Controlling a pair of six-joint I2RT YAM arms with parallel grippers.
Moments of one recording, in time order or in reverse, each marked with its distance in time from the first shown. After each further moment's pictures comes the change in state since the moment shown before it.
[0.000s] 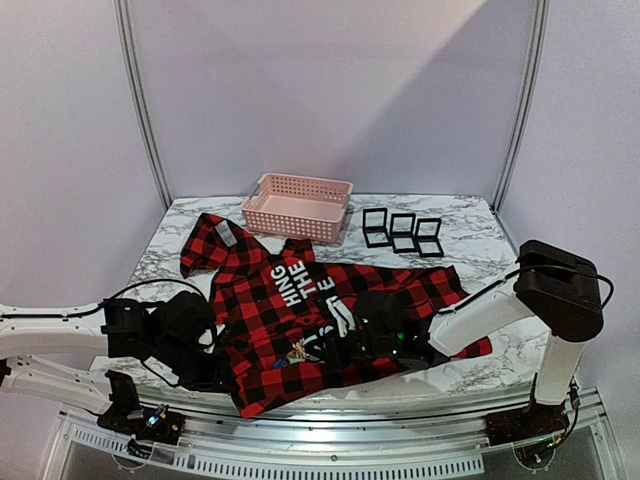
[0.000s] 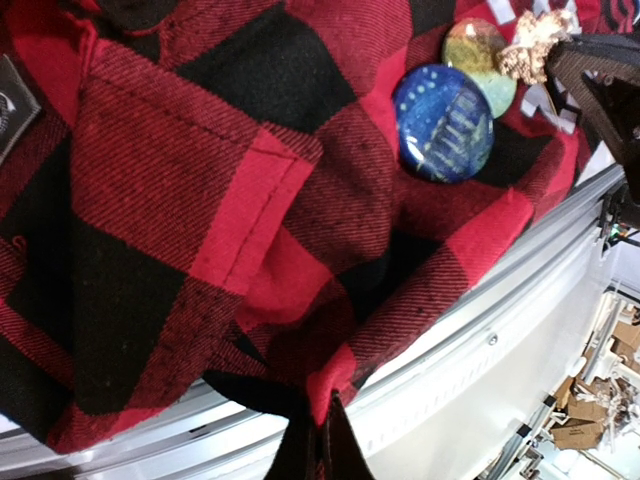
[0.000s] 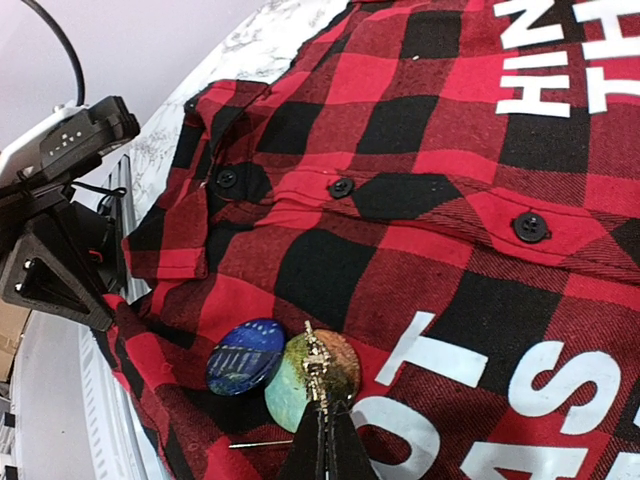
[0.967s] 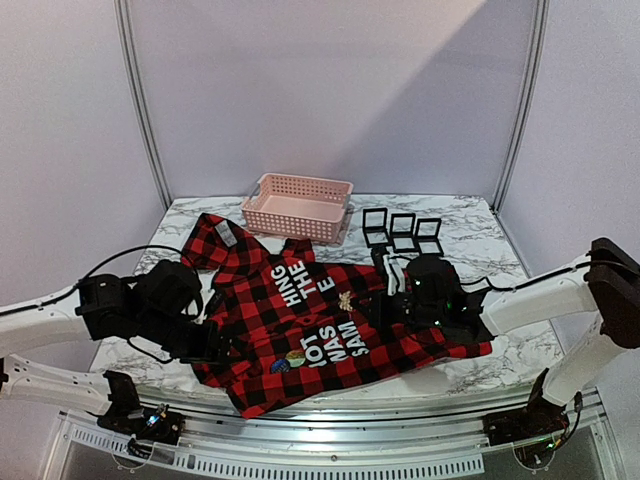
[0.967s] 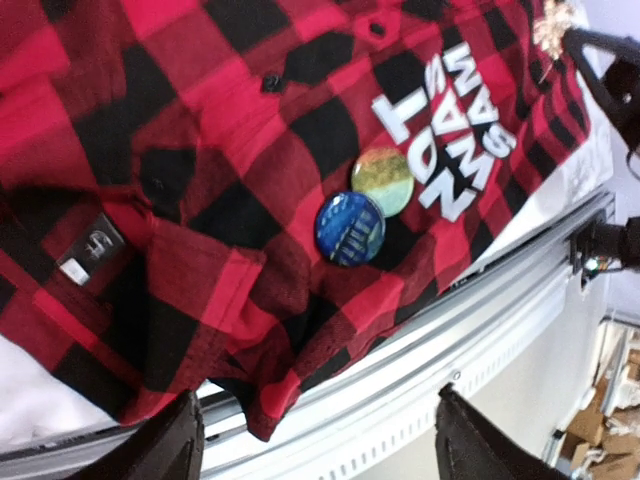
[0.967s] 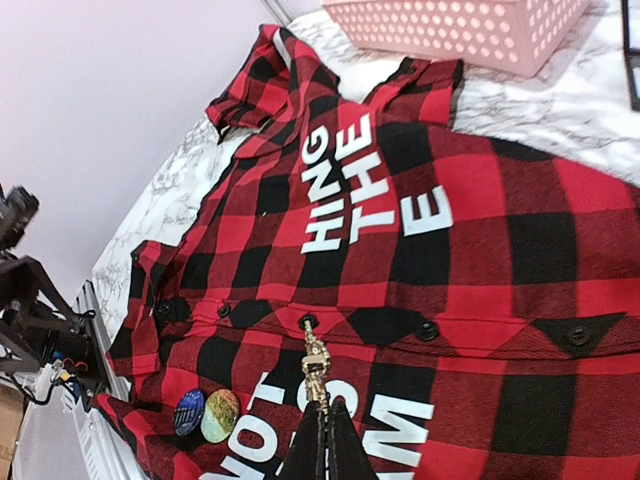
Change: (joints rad) left arm 0.053 -0.062 0.193 -0.146 -0.151 0.107; right arm -0.196 -0.330 -0.149 -0.106 0.113 0.034
